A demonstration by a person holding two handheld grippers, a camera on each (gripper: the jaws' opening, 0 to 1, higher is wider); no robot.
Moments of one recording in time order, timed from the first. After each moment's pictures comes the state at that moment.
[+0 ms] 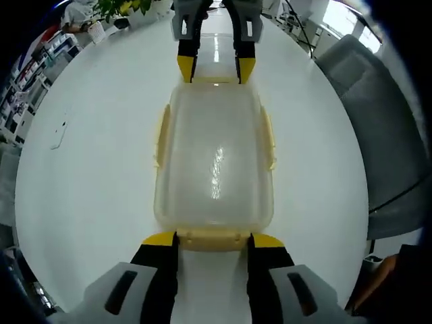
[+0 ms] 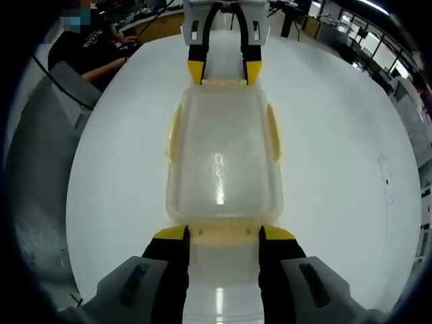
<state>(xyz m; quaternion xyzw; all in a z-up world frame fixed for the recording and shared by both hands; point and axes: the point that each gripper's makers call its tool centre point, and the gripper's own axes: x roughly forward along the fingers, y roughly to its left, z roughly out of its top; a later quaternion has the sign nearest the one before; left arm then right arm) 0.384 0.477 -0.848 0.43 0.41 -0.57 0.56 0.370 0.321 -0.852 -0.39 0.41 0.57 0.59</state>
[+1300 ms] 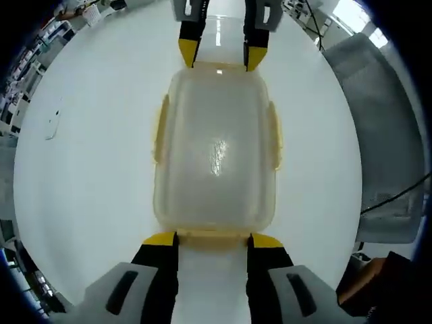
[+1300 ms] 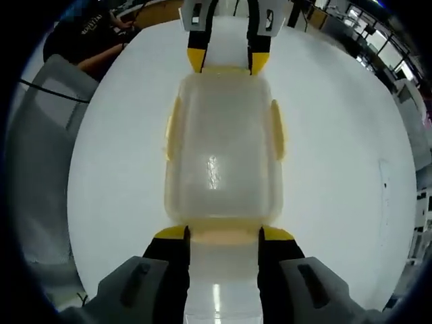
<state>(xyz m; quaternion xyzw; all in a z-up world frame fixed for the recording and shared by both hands) 0.374 0.481 -0.836 0.46 0.46 -0.53 0.53 0.364 0.320 -0.837 -0.42 0.42 0.55 0.59</state>
